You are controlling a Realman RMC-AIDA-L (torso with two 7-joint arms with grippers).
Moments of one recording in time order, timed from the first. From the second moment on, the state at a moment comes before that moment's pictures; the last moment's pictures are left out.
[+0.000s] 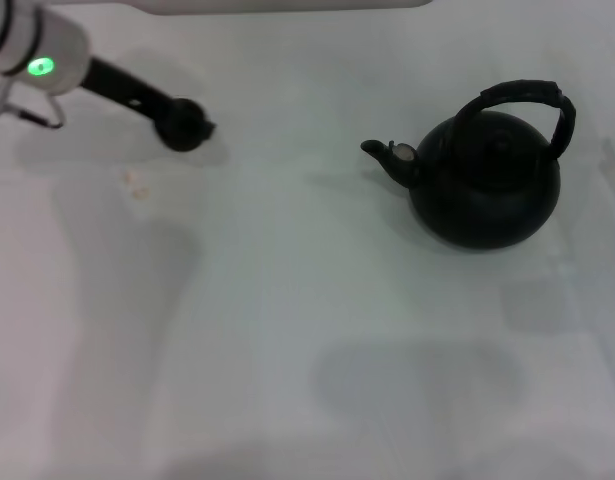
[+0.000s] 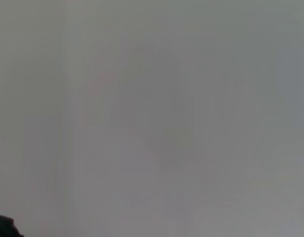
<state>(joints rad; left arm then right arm) -1.21 -2.07 2.85 -0.57 0.33 1.21 -1.79 0.22 2.02 -2.25 -0.19 0.72 -1.27 0.19</state>
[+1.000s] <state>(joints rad) -1.30 -2.08 2.85 -0.11 0.56 1.07 -1.79 0.22 2.02 -2.25 -0.20 0.72 -1.25 0.19</state>
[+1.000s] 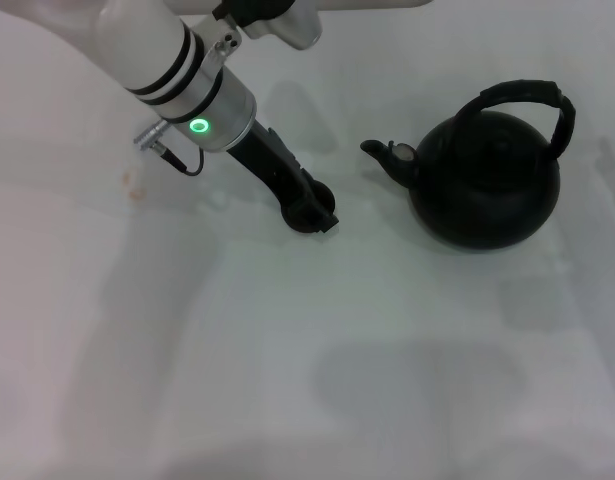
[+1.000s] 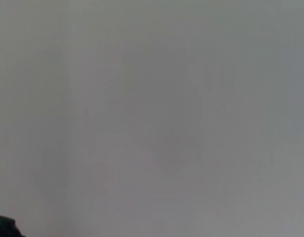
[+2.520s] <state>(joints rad) -1.30 -2.08 2.84 -0.10 0.59 1.07 -1.81 0.22 2.02 -2.25 -0.20 0.72 -1.25 0.20</state>
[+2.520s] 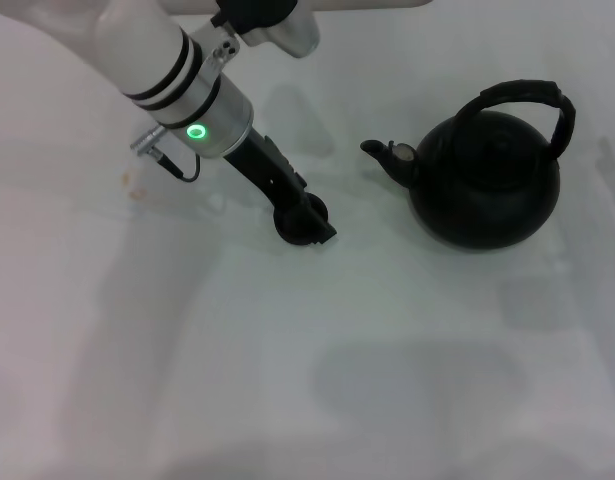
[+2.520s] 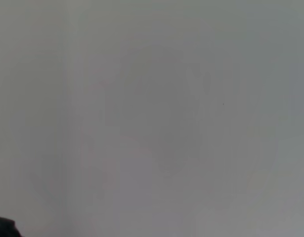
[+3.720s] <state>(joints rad) -1.25 -2.07 2.84 -0.20 0.11 1.19 -1.39 0.22 2.02 -2.25 -0.20 0.73 -1.25 0.20</state>
